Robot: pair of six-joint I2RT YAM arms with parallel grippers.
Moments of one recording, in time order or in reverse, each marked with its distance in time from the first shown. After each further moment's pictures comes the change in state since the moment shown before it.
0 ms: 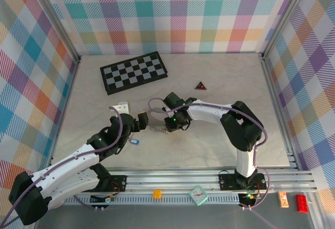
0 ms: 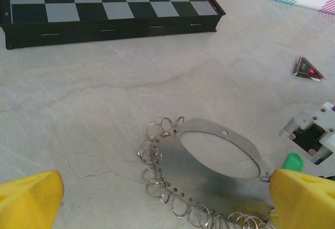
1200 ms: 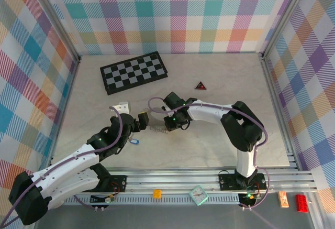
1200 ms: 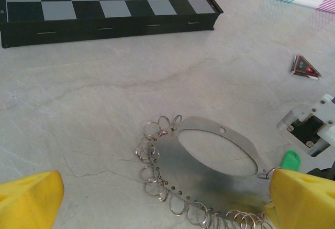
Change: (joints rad) left arm 0.000 0.000 0.000 0.000 0.011 0.000; right arm 0.000 -0.004 -0.005 0.036 0.014 0.002
